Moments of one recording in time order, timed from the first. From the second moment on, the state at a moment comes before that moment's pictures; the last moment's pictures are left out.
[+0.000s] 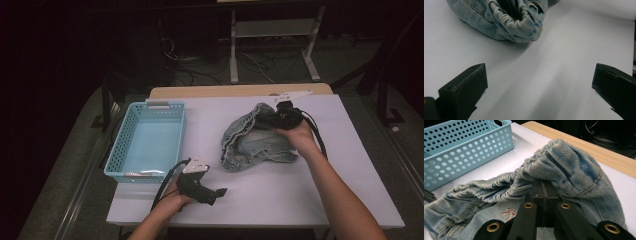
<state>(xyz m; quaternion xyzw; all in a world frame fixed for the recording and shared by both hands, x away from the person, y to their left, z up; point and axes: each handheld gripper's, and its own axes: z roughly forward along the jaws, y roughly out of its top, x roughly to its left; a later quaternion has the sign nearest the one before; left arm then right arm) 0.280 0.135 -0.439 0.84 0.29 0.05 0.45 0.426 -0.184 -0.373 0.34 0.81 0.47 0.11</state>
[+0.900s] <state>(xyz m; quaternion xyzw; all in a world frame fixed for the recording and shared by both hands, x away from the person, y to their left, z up) 0.280 0.135 -0.438 0.85 0.28 0.05 0.45 0.459 -0.144 -0.379 0.35 0.81 0.46 0.09</state>
